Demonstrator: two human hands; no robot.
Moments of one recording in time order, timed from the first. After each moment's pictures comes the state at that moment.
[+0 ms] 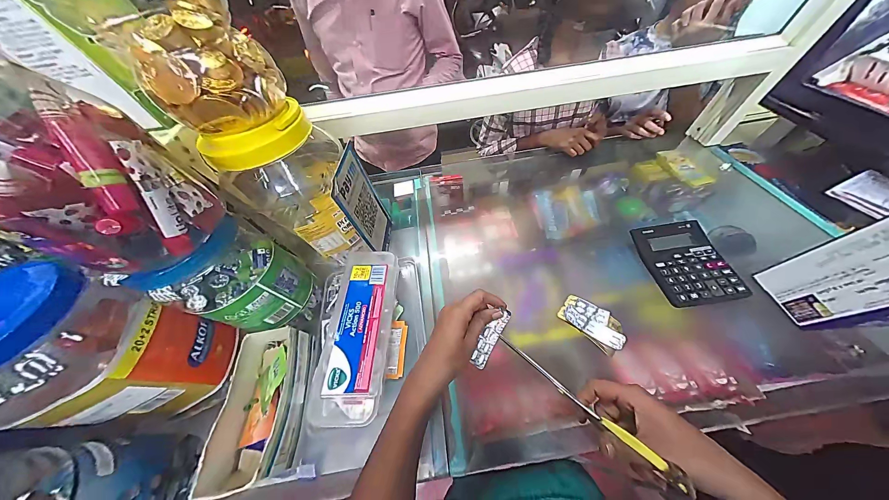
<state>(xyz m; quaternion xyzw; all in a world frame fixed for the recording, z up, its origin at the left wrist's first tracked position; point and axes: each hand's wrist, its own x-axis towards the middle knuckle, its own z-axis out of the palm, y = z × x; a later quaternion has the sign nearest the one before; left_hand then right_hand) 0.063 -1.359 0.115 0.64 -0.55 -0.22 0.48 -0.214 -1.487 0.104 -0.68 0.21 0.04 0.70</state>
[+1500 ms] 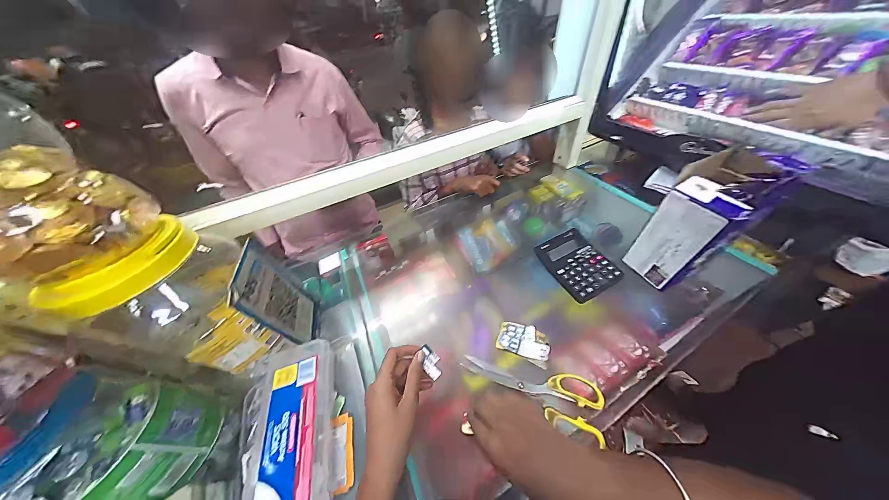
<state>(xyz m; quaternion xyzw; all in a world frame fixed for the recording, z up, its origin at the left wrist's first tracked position) 0.049 -1.363 0.109 0.68 -0.43 -0.16 0.57 -0.141 -1.433 0.089 -0.98 0.08 -0.15 0.06</state>
